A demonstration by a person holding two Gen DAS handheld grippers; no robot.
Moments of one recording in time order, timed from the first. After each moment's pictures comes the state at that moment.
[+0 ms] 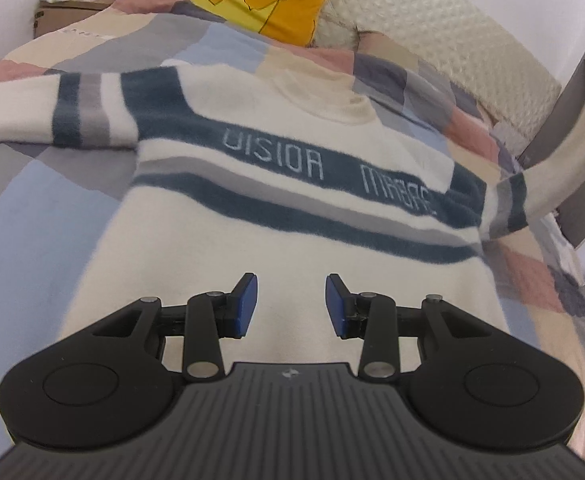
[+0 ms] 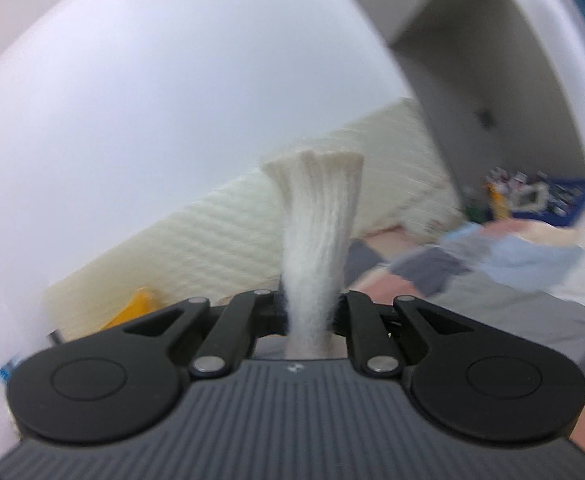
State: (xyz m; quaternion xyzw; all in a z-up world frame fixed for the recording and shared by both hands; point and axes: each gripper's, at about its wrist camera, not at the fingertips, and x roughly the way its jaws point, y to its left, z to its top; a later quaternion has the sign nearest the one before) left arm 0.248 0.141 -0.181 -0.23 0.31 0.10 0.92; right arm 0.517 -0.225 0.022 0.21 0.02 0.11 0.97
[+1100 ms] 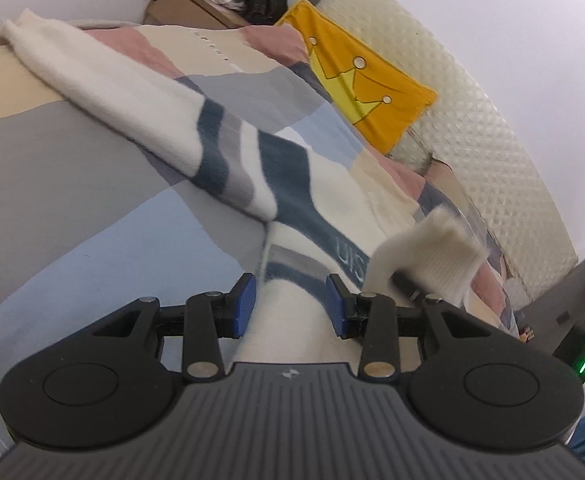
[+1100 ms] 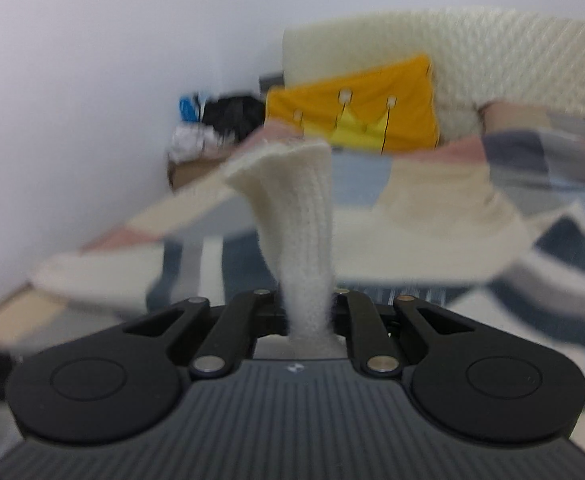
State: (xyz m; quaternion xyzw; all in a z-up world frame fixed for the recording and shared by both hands) left arm 0.165 0.274 -0.180 -0.41 0.19 0.19 0.87; right arm 0.326 0.116 -0.163 -0.03 0.20 0.39 0.90
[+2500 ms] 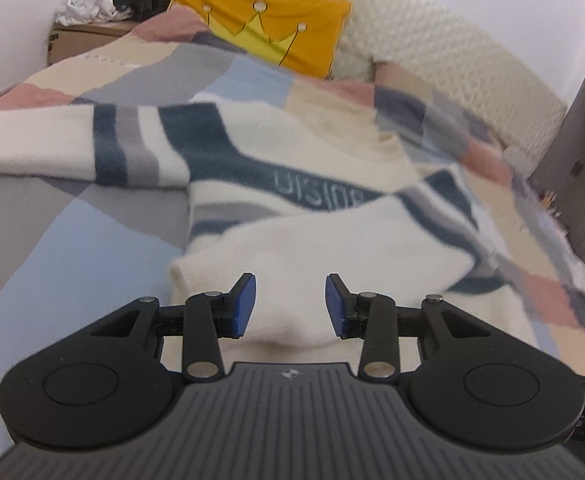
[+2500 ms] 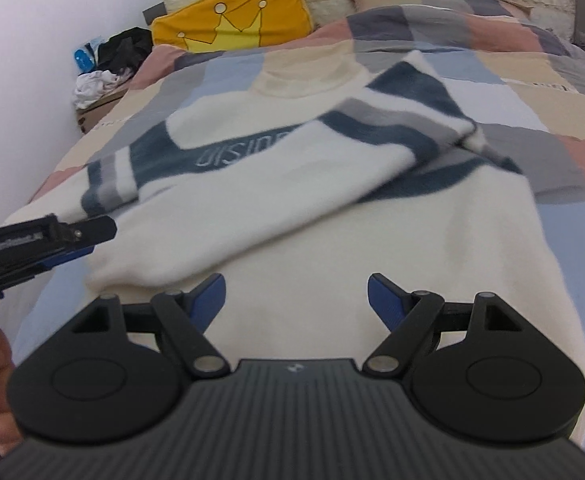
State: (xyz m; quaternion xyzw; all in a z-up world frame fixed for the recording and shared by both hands) left arm 0.237 0.194 -0.188 -0.21 0.28 0.12 0.93; right arm 0.264 -0.011 -0.182 0.02 0.36 0.23 0.90
